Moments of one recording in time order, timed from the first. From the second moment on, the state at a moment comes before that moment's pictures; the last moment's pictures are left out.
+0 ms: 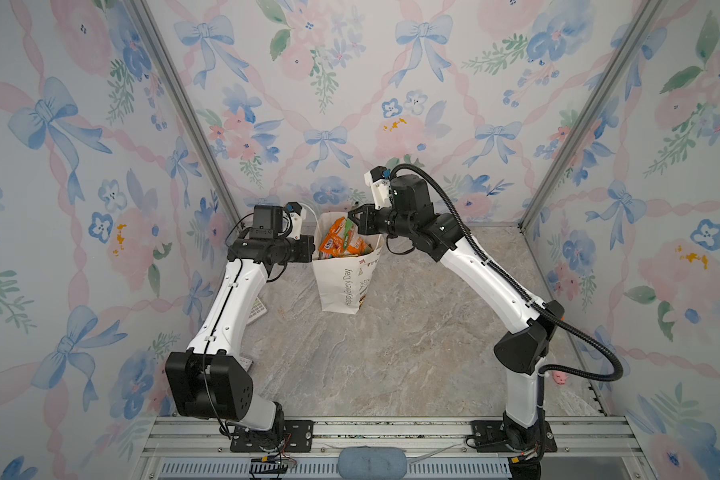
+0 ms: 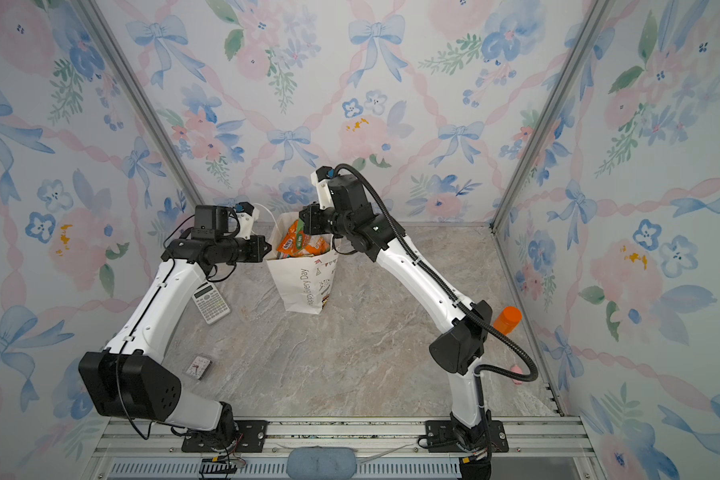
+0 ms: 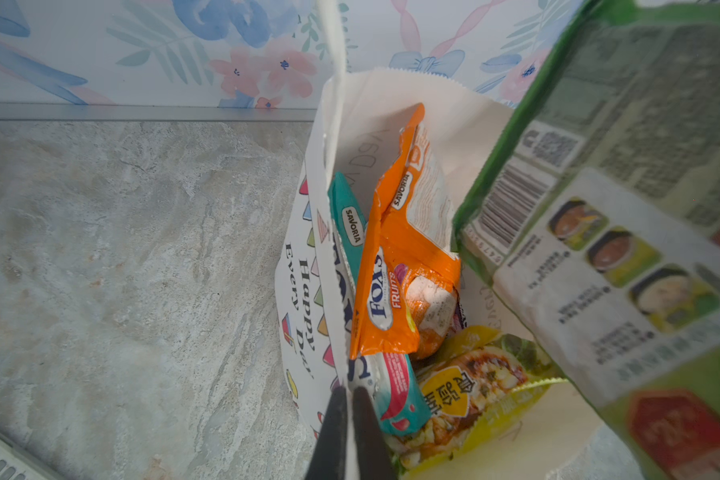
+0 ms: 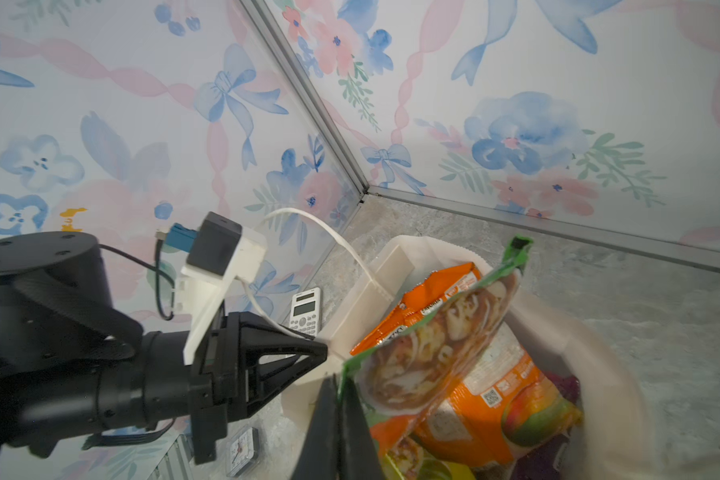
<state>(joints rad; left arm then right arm) -0.08 1.49 1.48 -0.75 0.35 -0.08 0.73 2.02 2.28 -0.63 -0.18 0.45</state>
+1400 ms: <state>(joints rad) -0.08 1.49 1.48 -0.75 0.36 -0.08 0.73 2.36 2.60 -0.84 -0.18 0.37</state>
